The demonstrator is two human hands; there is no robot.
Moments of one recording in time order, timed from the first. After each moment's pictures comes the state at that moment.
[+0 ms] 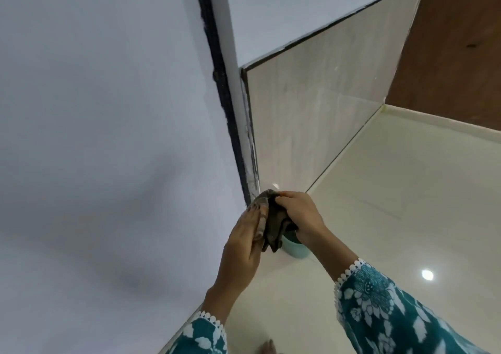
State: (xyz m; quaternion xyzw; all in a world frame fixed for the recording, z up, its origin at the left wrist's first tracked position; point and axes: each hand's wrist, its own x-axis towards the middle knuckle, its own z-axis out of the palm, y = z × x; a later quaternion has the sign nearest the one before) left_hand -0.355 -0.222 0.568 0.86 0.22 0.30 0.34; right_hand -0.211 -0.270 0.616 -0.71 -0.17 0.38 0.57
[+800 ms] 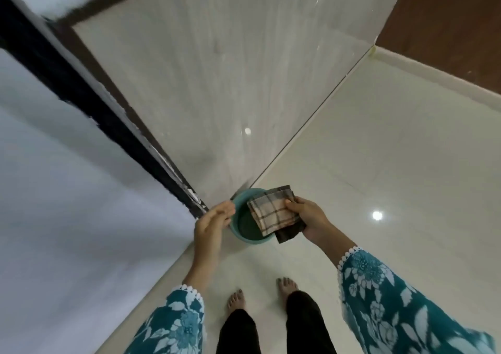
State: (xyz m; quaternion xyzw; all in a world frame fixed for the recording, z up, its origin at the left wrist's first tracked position) left_hand -0.076 -0.100 0.454 0.46 0.48 0.25 0.71; right_hand 0.110 -0.205 0.429 -0.65 0.07 0.51 0.56
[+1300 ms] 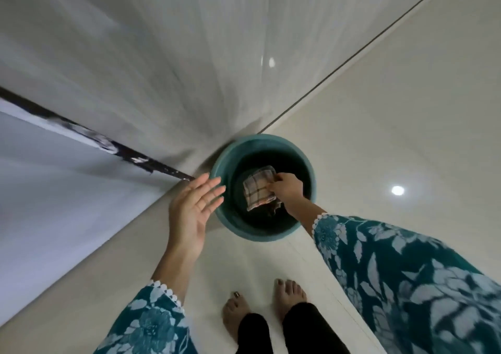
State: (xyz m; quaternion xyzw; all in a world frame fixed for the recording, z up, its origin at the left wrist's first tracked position) left_hand -0.020 -0.019 0.058 0.24 0.57 0.31 0.72; right_hand 0.165 -0.069 -0.032 -0.84 -0.12 0.48 0.23
